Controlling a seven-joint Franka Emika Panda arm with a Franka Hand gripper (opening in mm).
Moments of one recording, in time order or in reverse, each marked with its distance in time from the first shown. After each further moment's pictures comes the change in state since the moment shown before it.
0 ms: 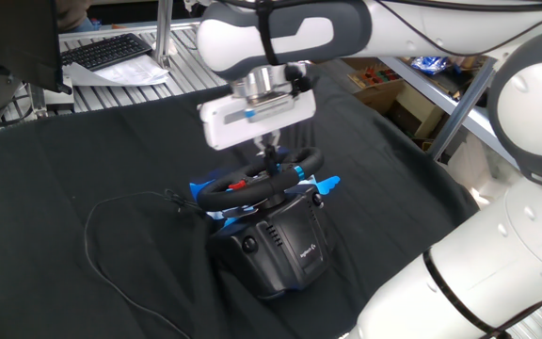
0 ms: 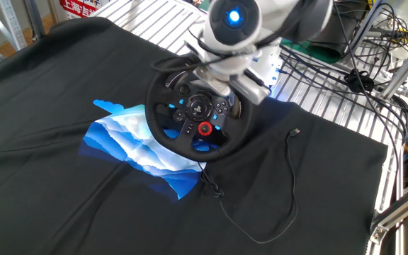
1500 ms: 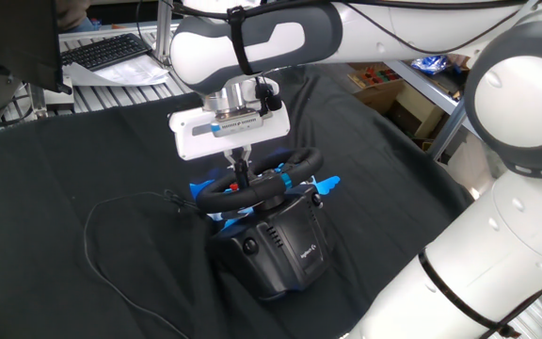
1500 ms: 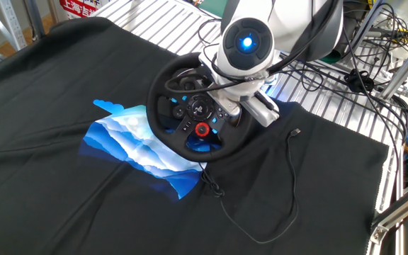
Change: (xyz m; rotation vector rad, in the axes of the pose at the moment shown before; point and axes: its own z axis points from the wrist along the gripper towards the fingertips) arm -0.013 0.045 0.011 -0.054 -0.006 0.097
